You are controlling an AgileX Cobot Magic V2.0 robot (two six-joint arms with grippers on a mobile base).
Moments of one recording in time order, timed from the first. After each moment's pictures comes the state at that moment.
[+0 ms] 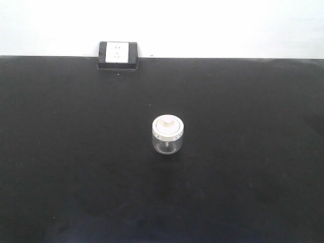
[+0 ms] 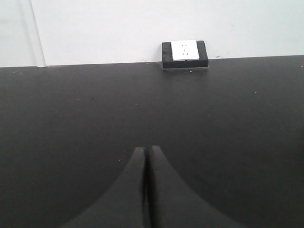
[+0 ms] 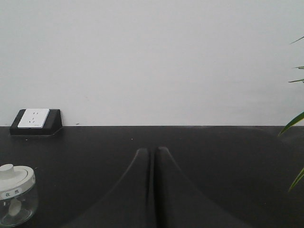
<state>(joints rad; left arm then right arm) 0.02 -0.01 0.03 -0.02 0.20 -0.01 -0.08 0.17 -0.07 -0.80 -0.13 0.79</state>
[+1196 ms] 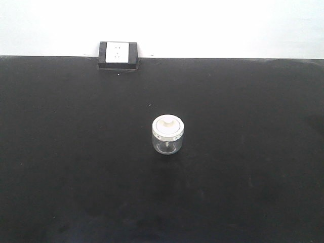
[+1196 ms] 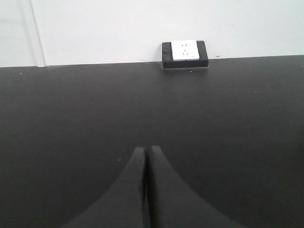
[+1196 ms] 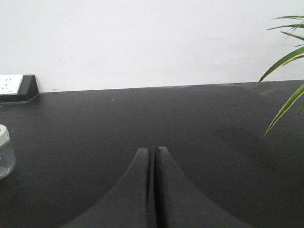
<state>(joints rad) 0.02 -0.01 0.03 -0.02 0.20 -0.01 -0.08 0.00 0.03 0.03 0.10 -0.03</state>
